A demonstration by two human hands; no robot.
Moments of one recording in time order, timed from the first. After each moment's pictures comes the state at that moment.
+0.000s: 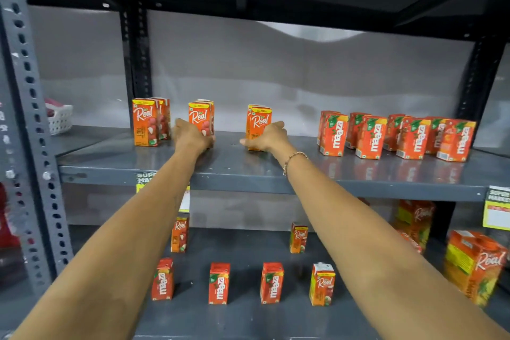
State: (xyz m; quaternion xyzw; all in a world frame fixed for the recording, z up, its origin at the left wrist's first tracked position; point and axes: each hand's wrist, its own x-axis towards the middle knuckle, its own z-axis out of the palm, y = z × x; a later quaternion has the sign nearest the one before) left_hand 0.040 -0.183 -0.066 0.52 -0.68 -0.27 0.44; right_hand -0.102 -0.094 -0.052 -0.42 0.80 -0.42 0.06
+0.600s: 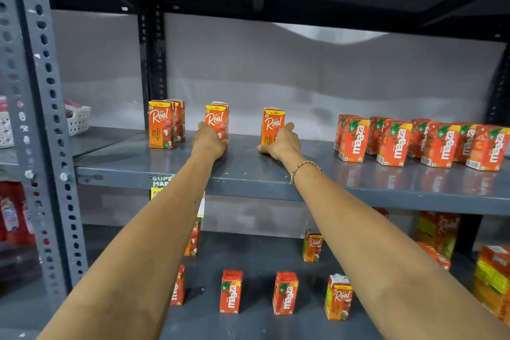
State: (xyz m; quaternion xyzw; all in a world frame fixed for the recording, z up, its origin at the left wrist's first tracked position) left_hand 0.037 -0.184 -0.064 0.51 -0.73 -0.24 0.39; right_hand -0.104 -0.114 -0.063 -0.42 0.79 -0.44 0.02
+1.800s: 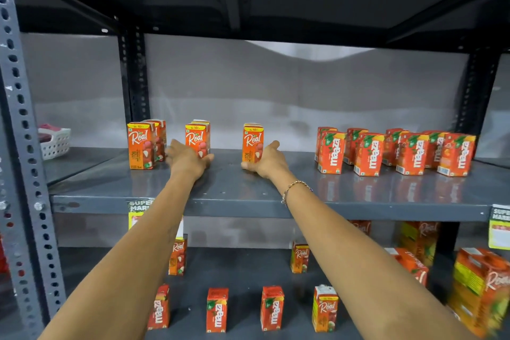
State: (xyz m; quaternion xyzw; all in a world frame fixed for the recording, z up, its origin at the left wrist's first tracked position) left_hand 0.035 -0.175 -0.064 0.54 -0.71 -0.22 0.41; right_hand -0.108 -0.084 -0.058 -0.44 0.78 -0.43 0.06
